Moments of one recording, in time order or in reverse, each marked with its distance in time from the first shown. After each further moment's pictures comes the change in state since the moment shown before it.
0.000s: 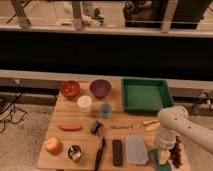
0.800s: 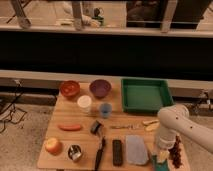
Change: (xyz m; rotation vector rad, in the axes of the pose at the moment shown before) arm -0.017 0.008 -0.020 0.027 -0.019 -0.048
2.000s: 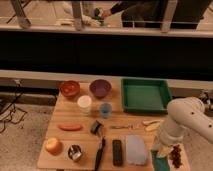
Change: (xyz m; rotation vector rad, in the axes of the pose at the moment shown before) arm -0.037 0.030 -0.081 0.102 -0.084 -0.106
